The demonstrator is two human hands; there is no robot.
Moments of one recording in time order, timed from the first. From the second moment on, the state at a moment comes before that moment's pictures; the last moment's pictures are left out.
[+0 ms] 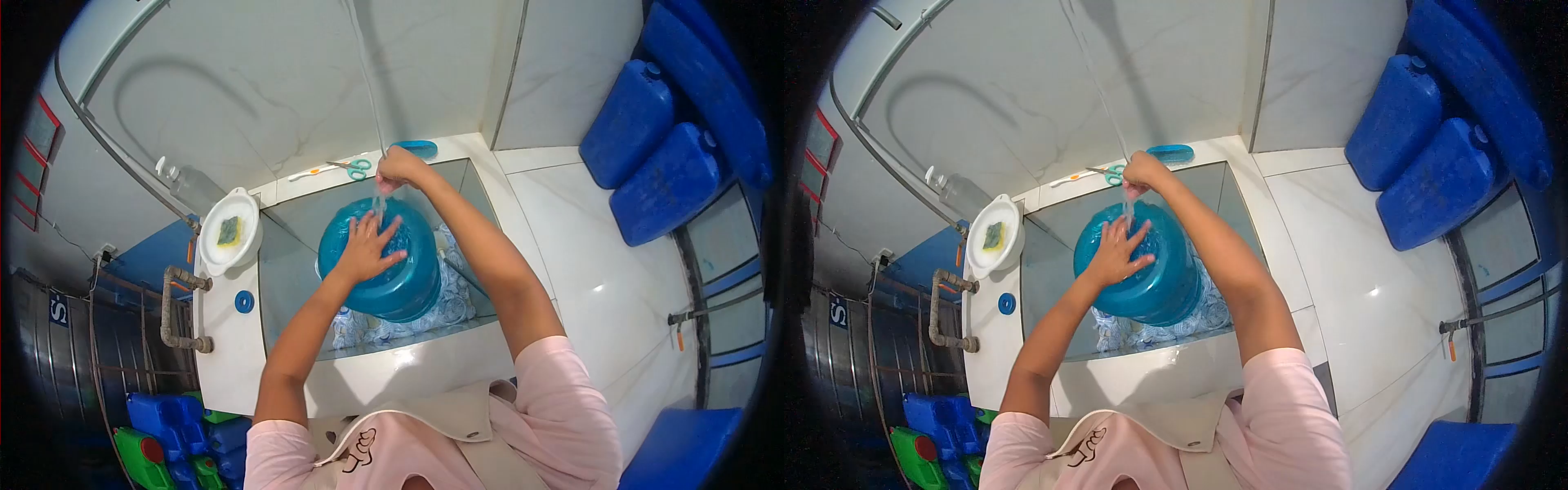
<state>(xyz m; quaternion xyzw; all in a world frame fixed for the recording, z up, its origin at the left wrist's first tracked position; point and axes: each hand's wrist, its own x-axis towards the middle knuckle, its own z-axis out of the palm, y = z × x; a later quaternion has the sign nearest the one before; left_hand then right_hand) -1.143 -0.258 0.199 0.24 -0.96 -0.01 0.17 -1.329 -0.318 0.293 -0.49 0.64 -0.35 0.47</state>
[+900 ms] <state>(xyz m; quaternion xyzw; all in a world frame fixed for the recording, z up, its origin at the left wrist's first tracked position) -1.073 -0.209 0.205 0.37 -0.91 -0.13 0.16 -1.251 -0.181 0.211 -0.67 0.72 -0.16 0.06</state>
